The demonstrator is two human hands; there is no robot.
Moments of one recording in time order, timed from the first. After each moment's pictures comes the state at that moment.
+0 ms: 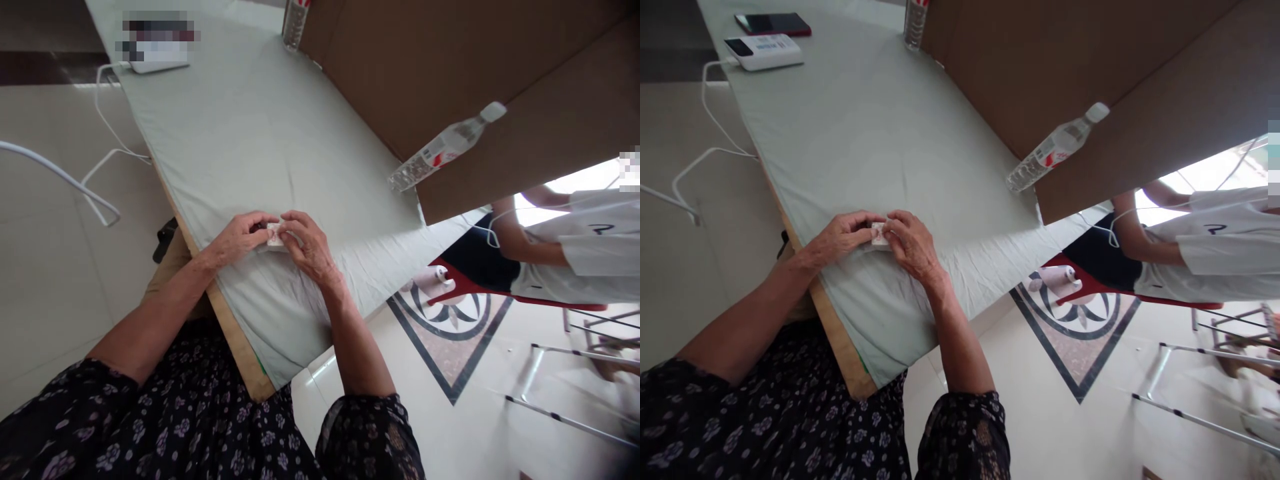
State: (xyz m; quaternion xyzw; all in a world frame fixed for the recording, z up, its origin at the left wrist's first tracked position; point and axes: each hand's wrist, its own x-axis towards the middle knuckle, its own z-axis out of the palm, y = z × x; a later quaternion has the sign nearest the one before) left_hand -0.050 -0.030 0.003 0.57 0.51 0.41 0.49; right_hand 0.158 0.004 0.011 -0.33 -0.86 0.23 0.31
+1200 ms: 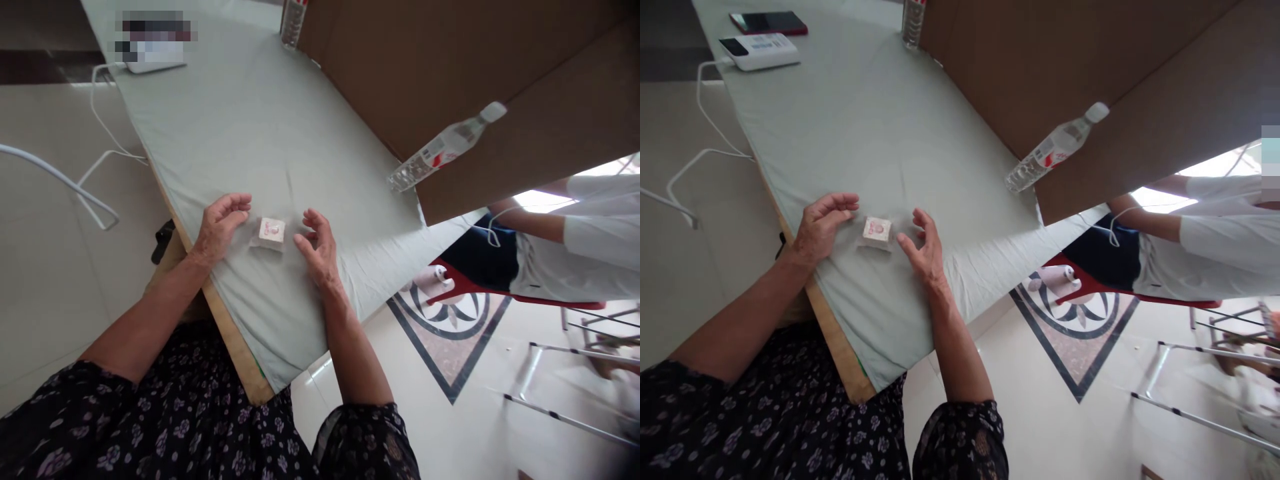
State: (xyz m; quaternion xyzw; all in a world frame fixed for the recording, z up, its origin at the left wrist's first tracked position) left_hand -0.062 -0.021 -0.010 0.41 0.54 0.61 0.41; right_hand 0.177 0.000 -0.019 -0.45 -0.70 0.38 0.40
